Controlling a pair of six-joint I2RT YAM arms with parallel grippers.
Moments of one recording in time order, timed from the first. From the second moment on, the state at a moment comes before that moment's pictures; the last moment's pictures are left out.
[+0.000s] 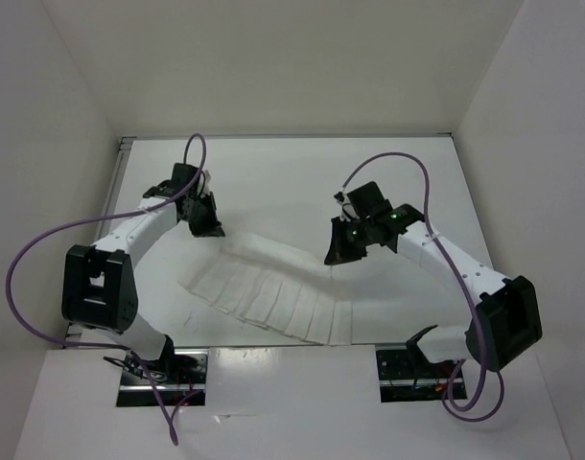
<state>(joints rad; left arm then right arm) -0.14 1.57 1.15 -0.61 0.21 -0.45 0.48 1.33 1.05 -0.72 -0.35 0.44</state>
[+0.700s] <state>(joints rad) -0.27 1.41 1.07 -0.94 0.07 -0.45 0.70 1.25 0.96 -1.08 -0.29 0.55</state>
